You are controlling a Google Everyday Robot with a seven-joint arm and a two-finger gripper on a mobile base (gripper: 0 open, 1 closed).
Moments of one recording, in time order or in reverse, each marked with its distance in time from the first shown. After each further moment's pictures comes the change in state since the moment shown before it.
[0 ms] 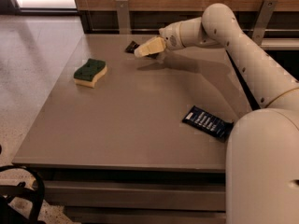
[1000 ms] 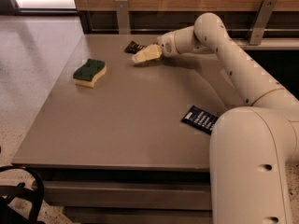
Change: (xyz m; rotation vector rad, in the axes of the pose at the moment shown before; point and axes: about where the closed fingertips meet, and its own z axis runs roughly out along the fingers) arm 0.041 -0.016 0.037 -0.017 0.061 0.096
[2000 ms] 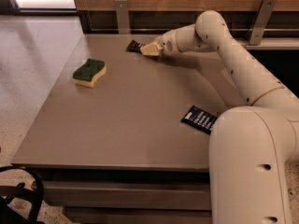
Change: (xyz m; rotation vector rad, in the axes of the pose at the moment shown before) arm -0.007 0.001 -0.003 0.000 0.000 0.000
